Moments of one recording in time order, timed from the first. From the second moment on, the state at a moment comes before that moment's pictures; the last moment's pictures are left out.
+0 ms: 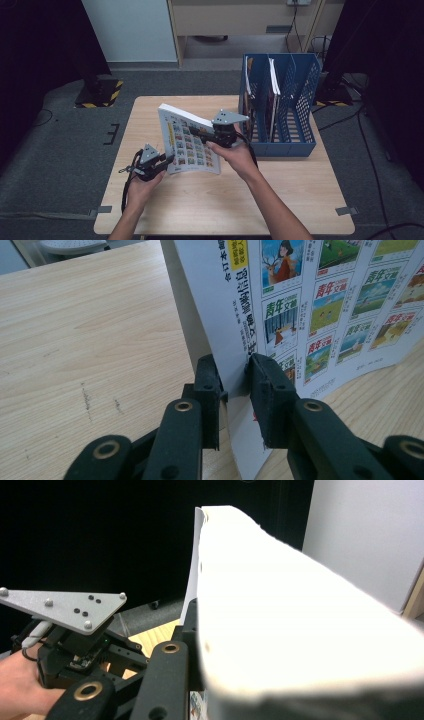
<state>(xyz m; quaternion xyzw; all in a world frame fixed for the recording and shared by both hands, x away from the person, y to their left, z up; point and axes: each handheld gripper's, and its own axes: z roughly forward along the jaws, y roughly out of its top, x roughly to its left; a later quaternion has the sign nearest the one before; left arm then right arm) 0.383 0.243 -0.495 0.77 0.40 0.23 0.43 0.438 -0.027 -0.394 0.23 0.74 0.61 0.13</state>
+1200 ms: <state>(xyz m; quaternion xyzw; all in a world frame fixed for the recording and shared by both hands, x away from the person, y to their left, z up) 0.383 0.242 -0.495 0.77 0.40 0.23 0.43 0.443 -0.029 -0.390 0.24 0.73 0.63 0.12</state>
